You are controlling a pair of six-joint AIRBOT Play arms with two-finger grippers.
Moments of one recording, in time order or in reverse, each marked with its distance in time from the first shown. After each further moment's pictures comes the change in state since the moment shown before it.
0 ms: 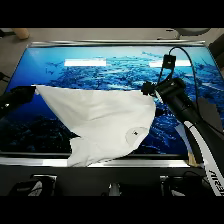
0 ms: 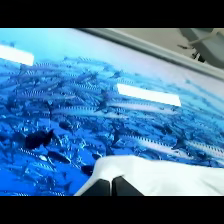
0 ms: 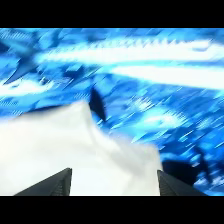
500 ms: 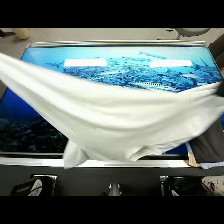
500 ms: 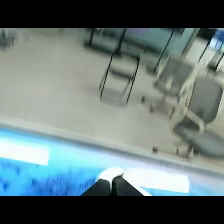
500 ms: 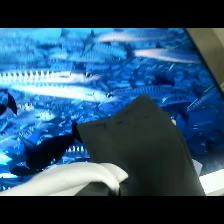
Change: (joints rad) left arm 0.193 0.043 0.405 0.005 -0.171 -0.085; right arm 0.000 0.460 0.279 -0.198 0.658 -0.378
